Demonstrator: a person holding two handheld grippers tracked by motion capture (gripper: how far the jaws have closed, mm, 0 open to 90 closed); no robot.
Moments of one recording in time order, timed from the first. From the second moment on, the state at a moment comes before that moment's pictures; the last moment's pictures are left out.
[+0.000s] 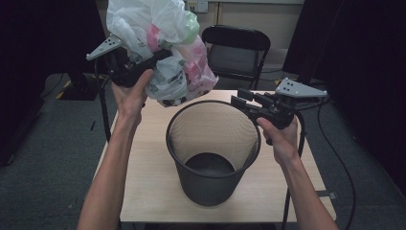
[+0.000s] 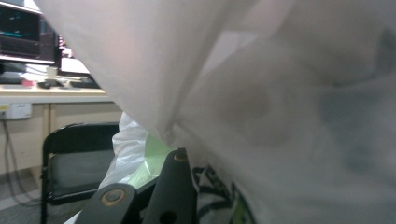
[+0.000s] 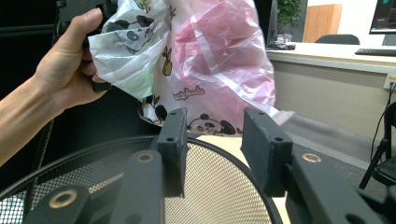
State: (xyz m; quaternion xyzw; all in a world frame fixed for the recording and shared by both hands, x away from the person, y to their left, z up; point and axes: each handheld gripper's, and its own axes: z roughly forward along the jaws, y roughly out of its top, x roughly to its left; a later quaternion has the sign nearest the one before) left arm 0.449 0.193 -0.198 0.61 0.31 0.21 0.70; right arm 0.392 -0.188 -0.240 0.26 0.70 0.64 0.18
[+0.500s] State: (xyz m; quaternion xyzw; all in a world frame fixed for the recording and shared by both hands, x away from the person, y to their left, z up) left arm 0.454 0.213 -0.241 0.62 0.36 0.21 0.66; right arm 0.382 -0.219 -0.274 0.29 0.69 0.63 0.18
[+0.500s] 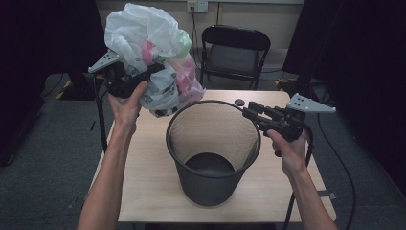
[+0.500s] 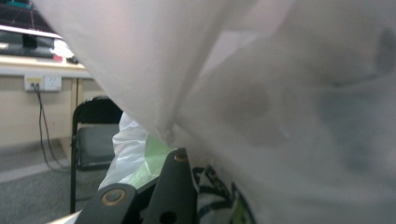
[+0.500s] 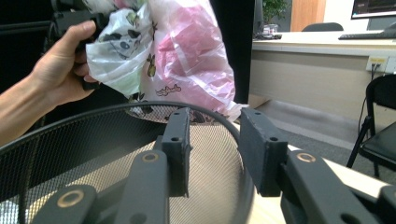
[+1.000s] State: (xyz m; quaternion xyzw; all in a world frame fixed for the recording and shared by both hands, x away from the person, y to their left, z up) left arm 0.458 0.233 -0.297 0.65 0.39 0.21 0.63; right arm 0.368 -0.255 -0.301 0.32 0.67 0.64 0.19
